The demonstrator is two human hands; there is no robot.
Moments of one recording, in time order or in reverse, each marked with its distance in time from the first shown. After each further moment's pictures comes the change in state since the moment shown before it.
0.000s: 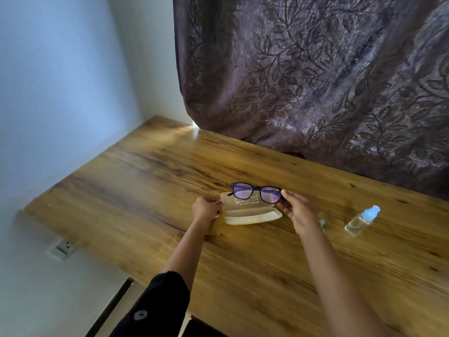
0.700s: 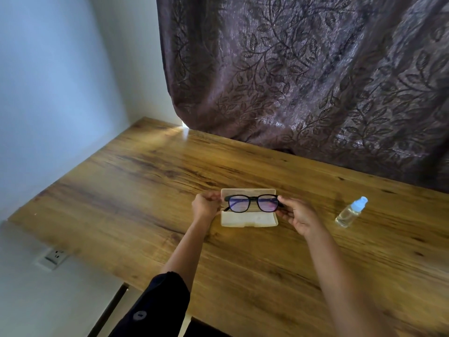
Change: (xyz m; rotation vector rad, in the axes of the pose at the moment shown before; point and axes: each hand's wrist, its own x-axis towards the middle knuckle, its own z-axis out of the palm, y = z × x) left_hand -0.006 0.001 0.014 -0.073 -0.034 0.110; right_hand -0.006 0.000 -0.022 -0.089 -0.065 0.113
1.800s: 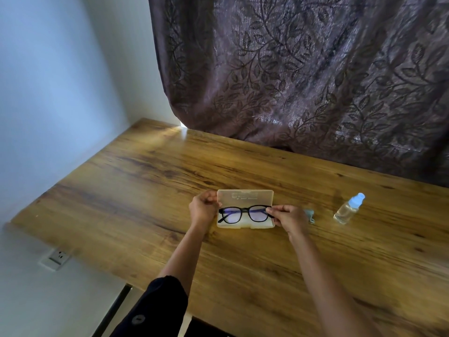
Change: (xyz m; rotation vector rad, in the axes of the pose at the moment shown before) left_hand -0.011 -0.007 -0.002 0.035 -0.026 0.115; right_hand 0.011 0.037 -0.003 -0.407 0.237 -0.103
